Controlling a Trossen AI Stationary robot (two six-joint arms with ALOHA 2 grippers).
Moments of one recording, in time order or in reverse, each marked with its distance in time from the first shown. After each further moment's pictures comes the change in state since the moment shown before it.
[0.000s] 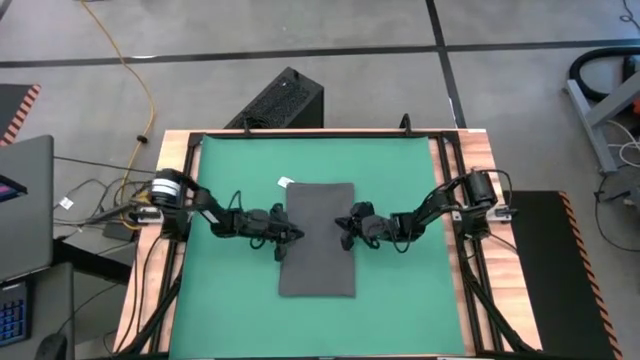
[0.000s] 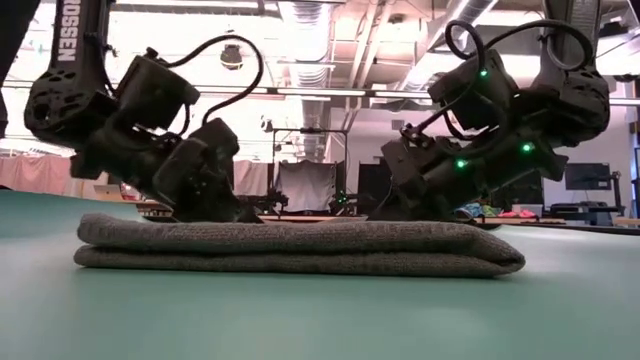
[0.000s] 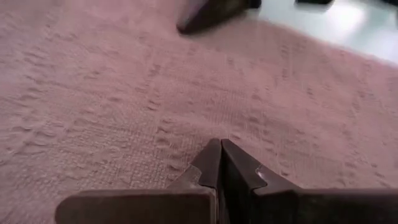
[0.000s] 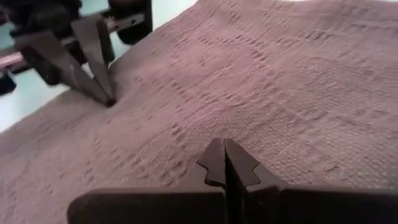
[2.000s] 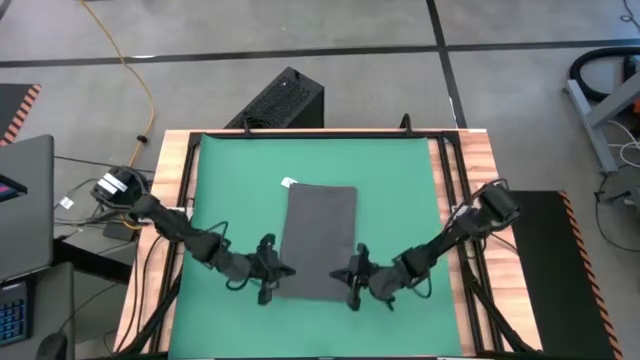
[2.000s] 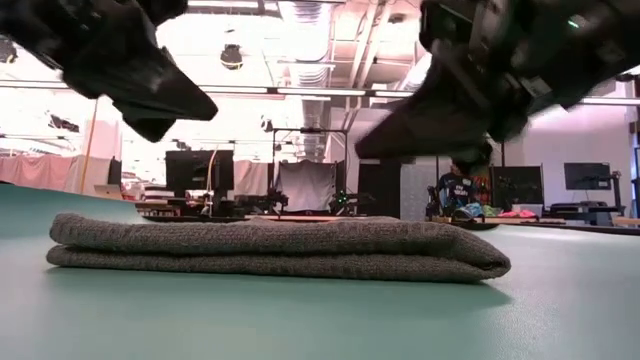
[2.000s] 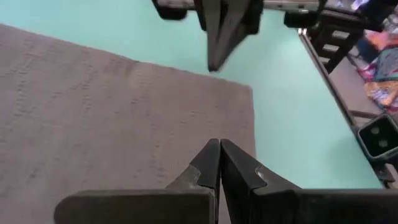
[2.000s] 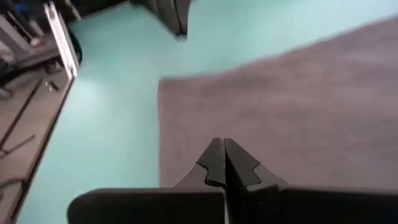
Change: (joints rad) left arm -0.522 -0.417 0.216 -0.613 -0.396 -0.112; right arm 0.449 -0.141 0.255 -0.292 0.187 -0.057
